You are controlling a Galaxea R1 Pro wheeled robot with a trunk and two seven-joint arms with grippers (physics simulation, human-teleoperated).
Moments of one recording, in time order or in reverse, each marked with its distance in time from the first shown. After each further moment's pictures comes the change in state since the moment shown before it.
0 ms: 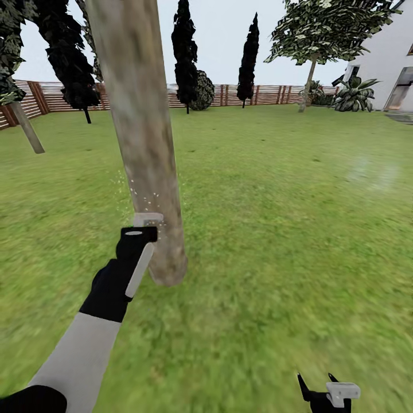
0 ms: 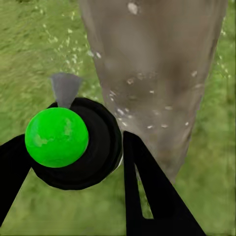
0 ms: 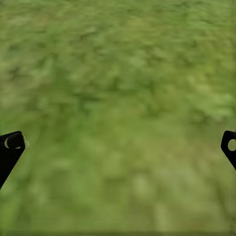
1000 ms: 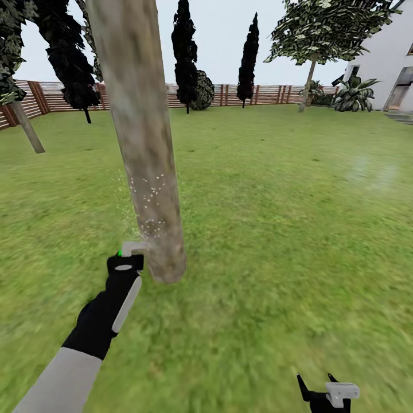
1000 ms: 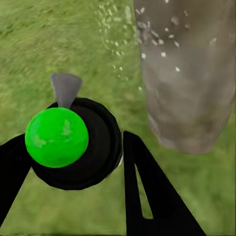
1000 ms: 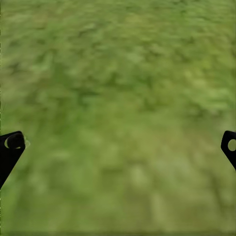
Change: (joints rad) left arm 0.179 0.093 -0.001 0.040 -0.006 -0.164 0.015; right arm 0.000 0.002 0.000 0.001 0.000 0.000 0.000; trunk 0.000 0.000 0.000
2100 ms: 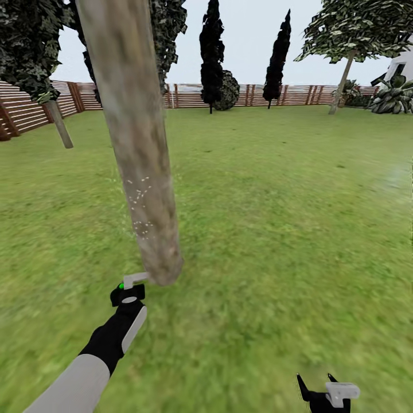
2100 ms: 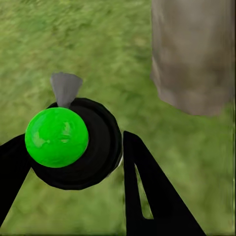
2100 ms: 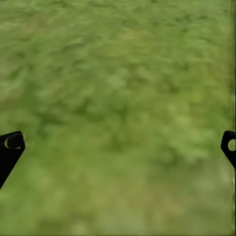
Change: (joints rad) left arm 0.009 -0.030 0.033 0.475 0.047 -0.408 0.008; right arm 0.000 0.001 0.000 0.000 0.000 -0.001 0.000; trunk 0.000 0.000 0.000
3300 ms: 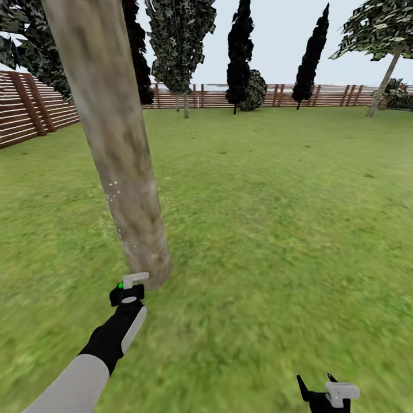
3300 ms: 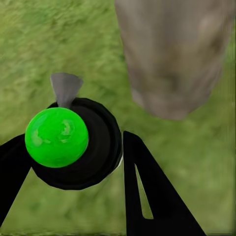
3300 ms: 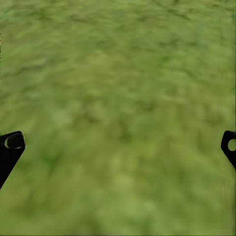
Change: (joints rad) left arm 0.000 0.003 0.000 -0.001 -0.011 0.002 0.002; right arm 0.000 0.000 0.000 0.000 0.000 0.001 0.000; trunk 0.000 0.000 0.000
